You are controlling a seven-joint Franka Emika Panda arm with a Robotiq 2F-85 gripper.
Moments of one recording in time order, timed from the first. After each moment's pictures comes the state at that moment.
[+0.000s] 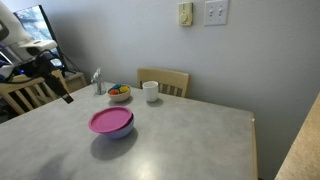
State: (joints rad) arm 0.00 -0.15 0.20 -2.58 -0.32 2.66 0.72
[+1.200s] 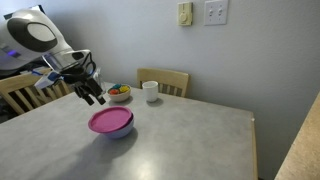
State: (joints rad) arm 0.02 0.13 0.07 -2.33 -0.60 2.53 0.55
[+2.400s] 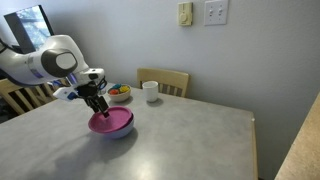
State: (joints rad) arm 0.13 0.38 -0.02 -2.20 -0.35 2.66 0.49
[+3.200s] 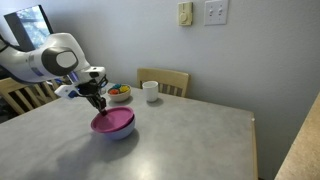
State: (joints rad) arm 0.14 0.39 -0.03 -2.18 -0.31 2.66 0.48
